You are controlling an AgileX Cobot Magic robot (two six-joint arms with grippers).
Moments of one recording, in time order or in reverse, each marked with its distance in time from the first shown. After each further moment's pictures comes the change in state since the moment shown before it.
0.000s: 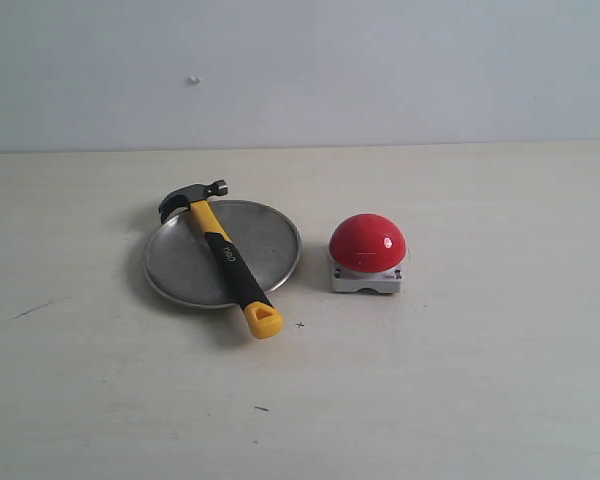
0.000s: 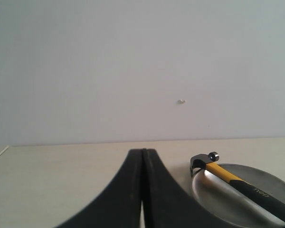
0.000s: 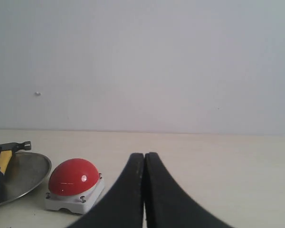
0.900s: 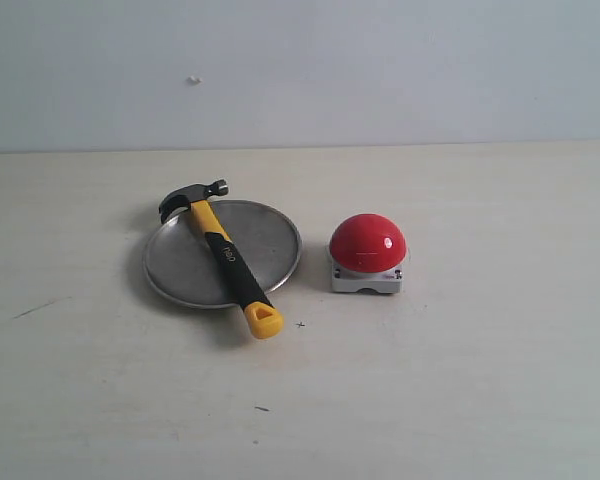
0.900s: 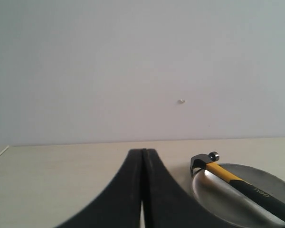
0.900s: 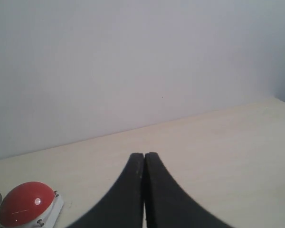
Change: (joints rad) left arm 0.000 0.000 0.000 0.000 0.000 0.002; right arm -0.245 0.000 0.000 0.120 0.031 0.031
